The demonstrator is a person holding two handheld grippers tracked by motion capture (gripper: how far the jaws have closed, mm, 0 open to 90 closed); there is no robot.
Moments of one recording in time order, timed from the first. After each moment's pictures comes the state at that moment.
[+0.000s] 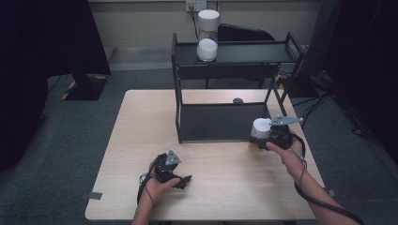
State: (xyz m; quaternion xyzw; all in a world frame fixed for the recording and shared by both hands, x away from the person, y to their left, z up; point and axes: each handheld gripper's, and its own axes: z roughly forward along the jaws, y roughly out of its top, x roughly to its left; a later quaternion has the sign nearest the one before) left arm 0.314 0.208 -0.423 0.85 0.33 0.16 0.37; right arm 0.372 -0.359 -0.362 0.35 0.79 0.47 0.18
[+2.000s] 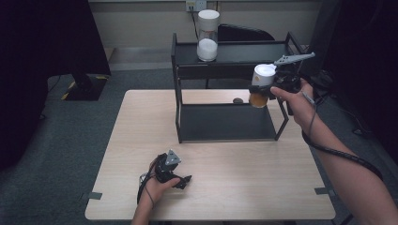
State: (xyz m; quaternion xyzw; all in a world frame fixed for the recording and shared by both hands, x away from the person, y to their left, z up) left arm 0.314 0.208 -0.423 0.85 0.33 0.16 0.37; right arm 0.427 -0.345 -0.195 0.32 0.79 0.48 0.19
